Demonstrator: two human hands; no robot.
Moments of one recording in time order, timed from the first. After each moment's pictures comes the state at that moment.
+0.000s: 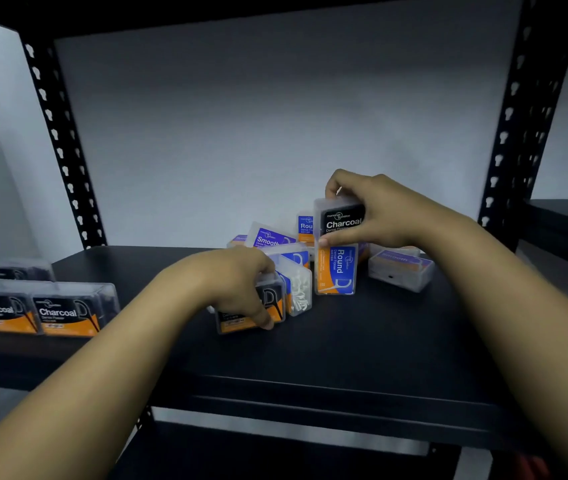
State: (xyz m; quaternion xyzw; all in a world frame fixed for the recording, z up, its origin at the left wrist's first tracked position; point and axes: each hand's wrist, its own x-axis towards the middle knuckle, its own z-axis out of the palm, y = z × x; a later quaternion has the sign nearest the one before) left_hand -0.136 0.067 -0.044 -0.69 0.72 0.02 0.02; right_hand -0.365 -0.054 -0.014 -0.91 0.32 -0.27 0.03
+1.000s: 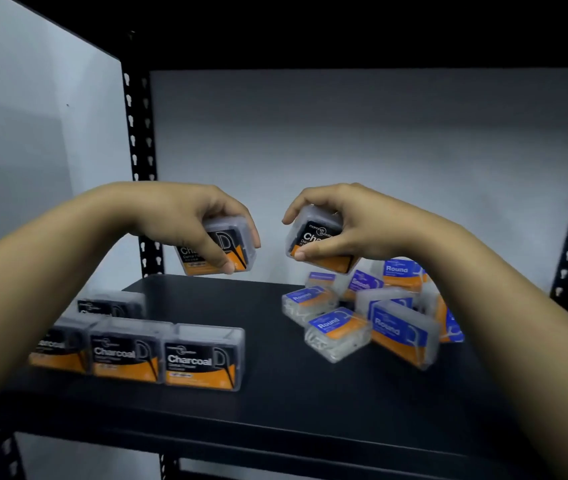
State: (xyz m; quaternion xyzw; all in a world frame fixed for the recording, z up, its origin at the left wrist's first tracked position) left_hand 0.103 0.088 0.061 -0.54 0.82 0.15 -0.13; right_hand -0.164 0.012 0.044 -0.94 0.25 -0.24 0.05
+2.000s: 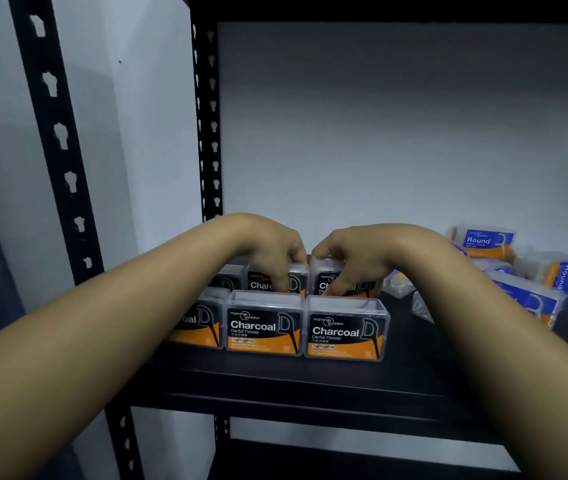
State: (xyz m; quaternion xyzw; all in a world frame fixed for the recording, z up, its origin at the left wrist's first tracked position) left_hand 0.175 0.051 -0.016 -0.60 0.79 0.12 0.06; right_hand -0.003 0.018 -0.023 -0.89 0.44 0.02 0.14
